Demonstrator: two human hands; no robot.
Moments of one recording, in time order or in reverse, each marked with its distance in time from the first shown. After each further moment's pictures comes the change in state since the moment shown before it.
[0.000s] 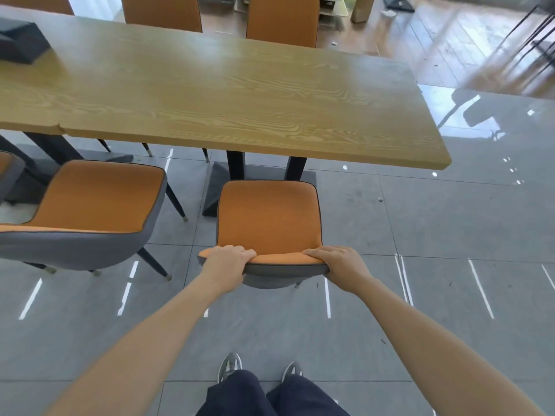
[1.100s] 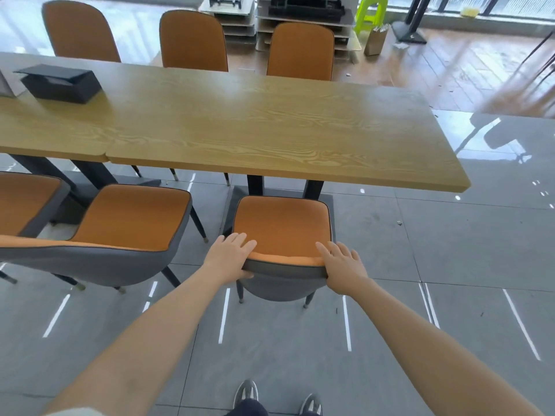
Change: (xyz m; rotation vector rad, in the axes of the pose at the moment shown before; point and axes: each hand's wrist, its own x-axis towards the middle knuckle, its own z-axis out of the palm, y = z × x) left_hand 0.007 -0.045 -0.032 0.192 -0.044 -0.049; right_hand 0.033 -0.041 -0.017 -0.129 -0.083 0.217
